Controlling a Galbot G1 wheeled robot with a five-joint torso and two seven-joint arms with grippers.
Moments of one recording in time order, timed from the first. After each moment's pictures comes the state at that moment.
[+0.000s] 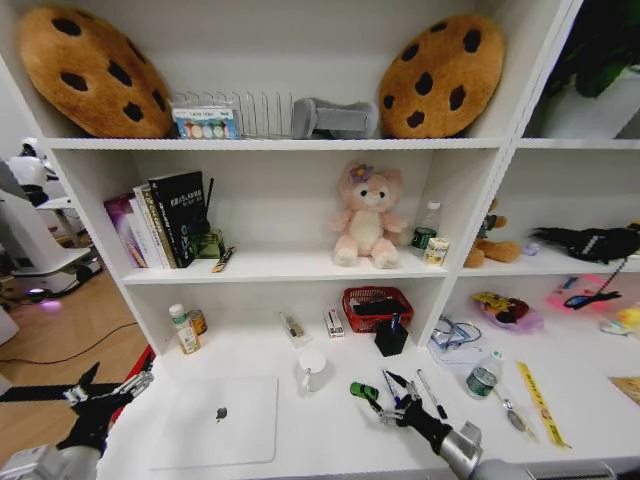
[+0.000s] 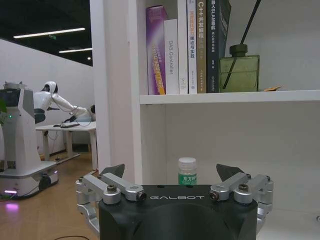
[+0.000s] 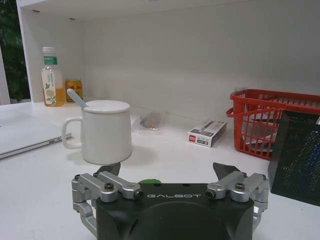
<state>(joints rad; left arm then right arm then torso) 2.02 -1.16 -1.00 -2.36 -0.60 0.01 -0.24 -1.63 0.70 0.33 1.89 0.57 0.22 -0.23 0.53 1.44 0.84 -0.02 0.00</state>
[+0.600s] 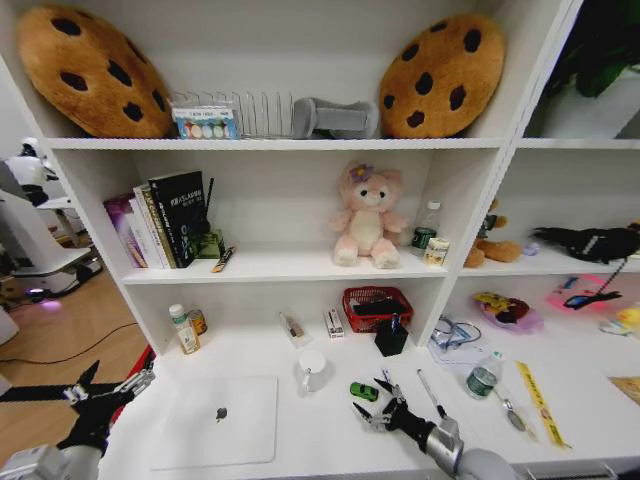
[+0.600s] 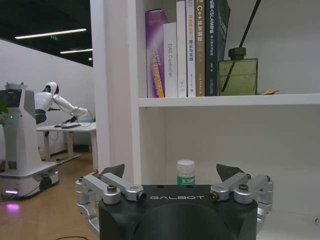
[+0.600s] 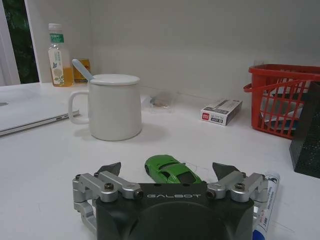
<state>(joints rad) 2.02 -1.17 -1.00 -2.38 -0.59 0.02 -0.25 -1.52 0.67 0.19 1.82 0.57 0.19 -0.21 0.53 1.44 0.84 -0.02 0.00</state>
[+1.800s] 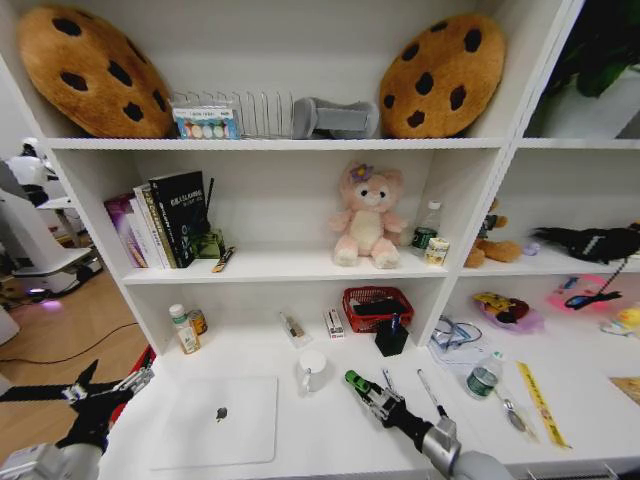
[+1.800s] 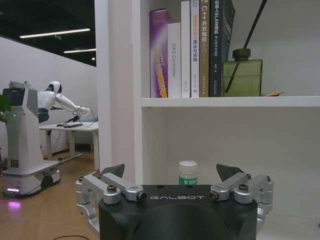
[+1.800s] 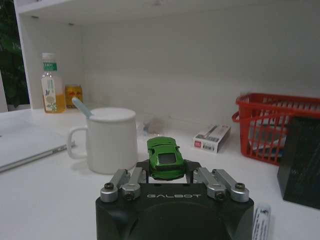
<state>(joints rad) 2.01 -1.17 -1.00 -2.37 -0.60 0.01 -0.27 -1.63 0.73 0.32 1.94 0.55 0.19 -0.18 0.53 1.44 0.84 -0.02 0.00</state>
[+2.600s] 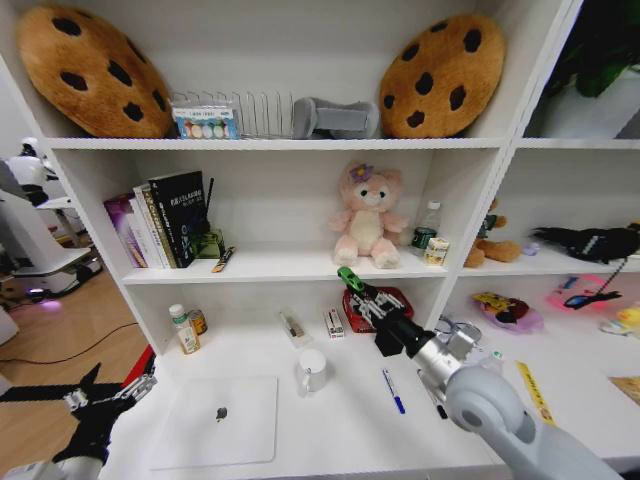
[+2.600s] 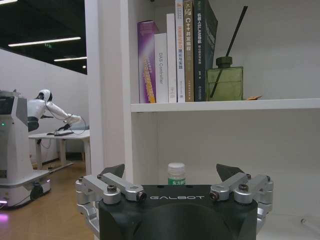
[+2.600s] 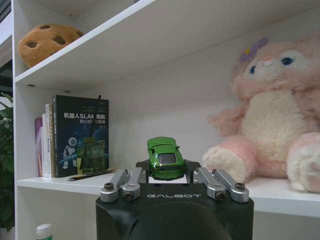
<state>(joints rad) 2.08 -1.23 -0.98 -2.40 -0.53 -0.08 -0.20 -1.11 0.72 0.30 2.27 0.98 -0.11 0.06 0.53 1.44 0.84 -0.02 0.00</state>
